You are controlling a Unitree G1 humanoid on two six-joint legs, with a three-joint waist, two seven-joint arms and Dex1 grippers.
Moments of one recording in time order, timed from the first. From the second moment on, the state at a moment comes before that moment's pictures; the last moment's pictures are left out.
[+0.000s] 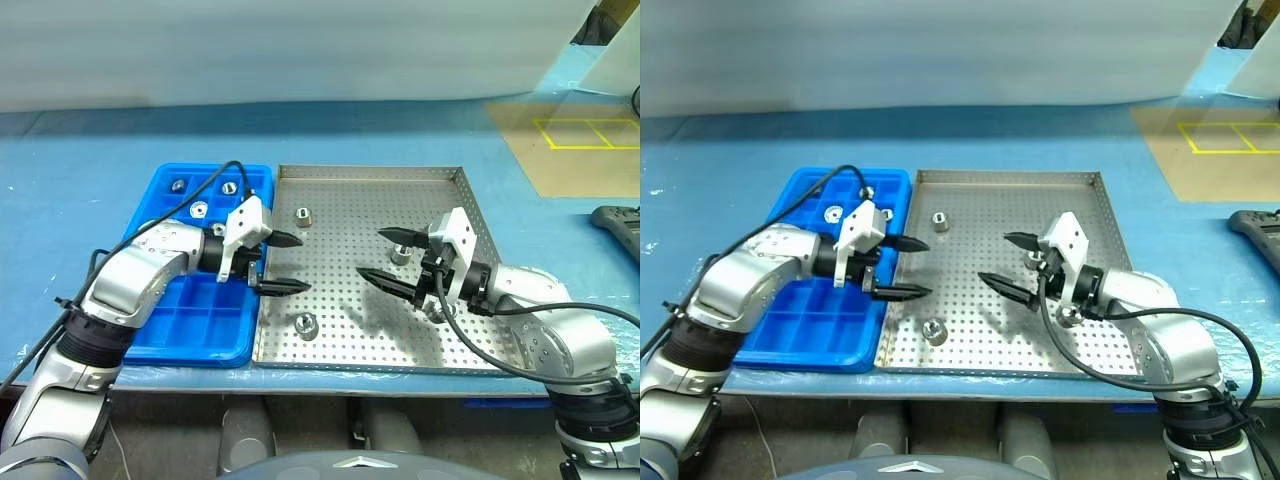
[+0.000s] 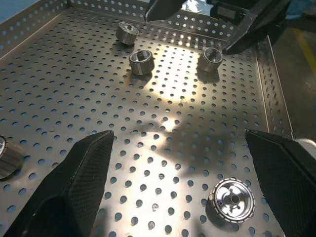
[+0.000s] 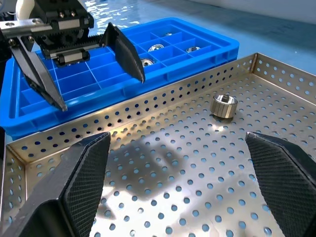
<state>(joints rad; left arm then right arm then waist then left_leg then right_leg) -0.51 0.67 -0.24 -0.15 -0.43 0.52 -1.18 -0.14 -0.60 -0.03 -0.49 0.50 0.60 0.81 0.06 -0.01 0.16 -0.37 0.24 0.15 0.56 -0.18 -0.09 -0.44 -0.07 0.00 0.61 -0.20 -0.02</state>
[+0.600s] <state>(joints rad) -0.59 0.64 -0.41 -0.04 -0.23 0.38 -1.35 -0.09 -0.62 -0.07 -0.56 0.55 0.66 0.72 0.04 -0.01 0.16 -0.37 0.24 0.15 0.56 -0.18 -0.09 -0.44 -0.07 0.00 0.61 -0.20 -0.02</state>
